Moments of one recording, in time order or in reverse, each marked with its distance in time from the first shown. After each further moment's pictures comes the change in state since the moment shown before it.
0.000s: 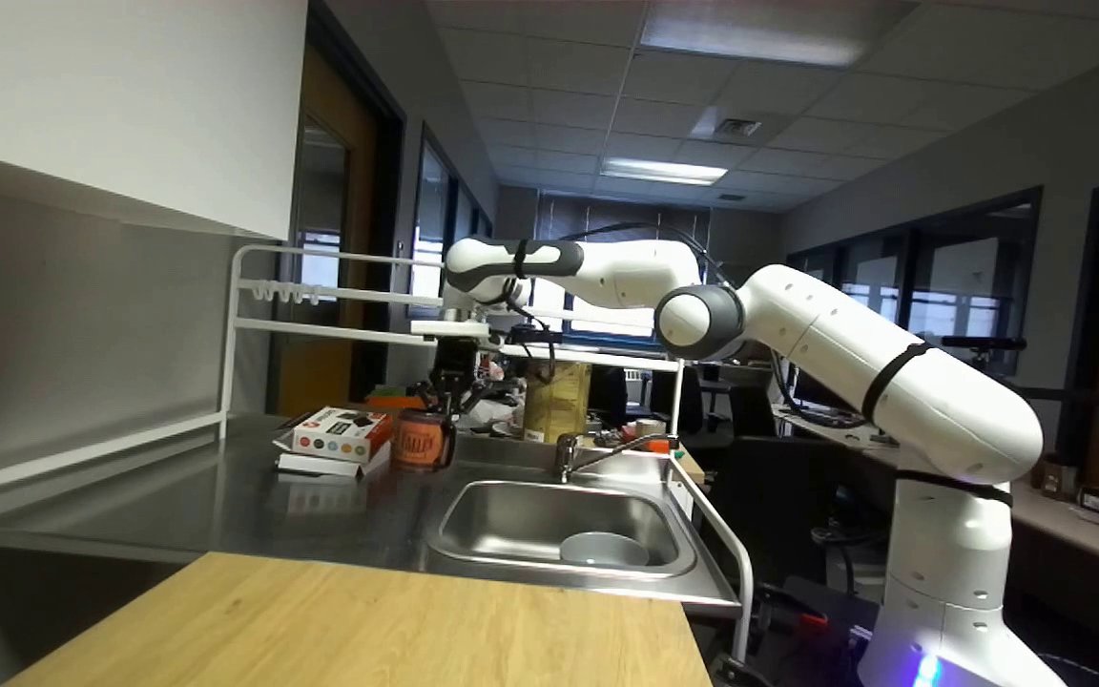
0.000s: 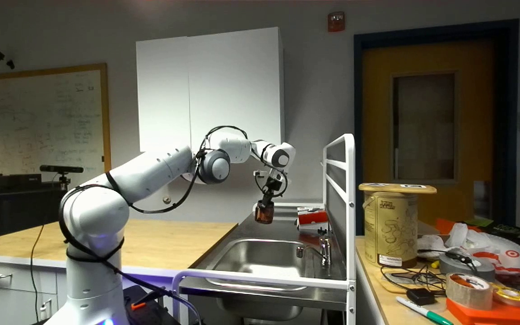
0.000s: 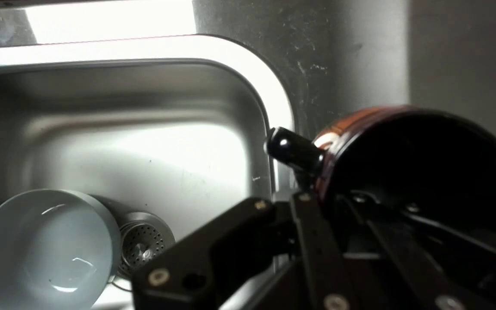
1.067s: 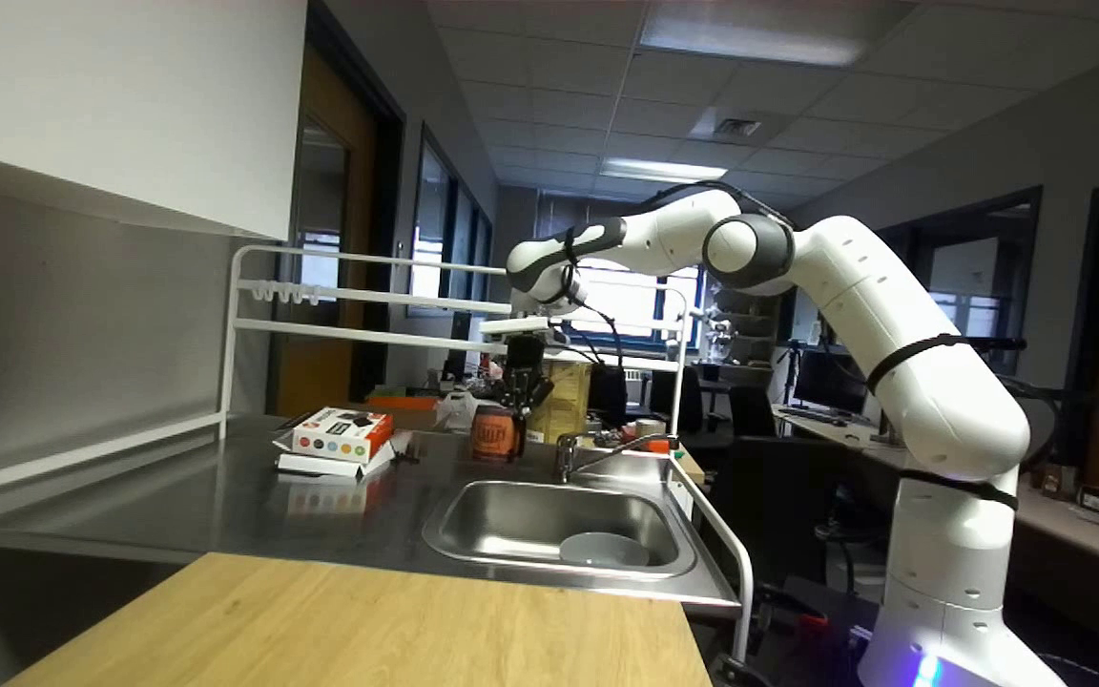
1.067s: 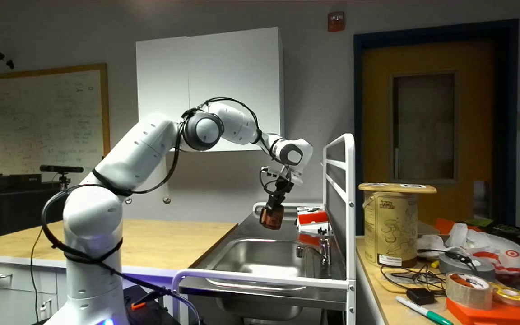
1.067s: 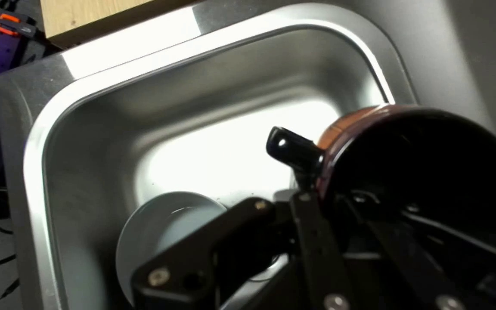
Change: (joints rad) arm -0.148 -0.373 -0.039 -0.616 0.043 0.116 0.017
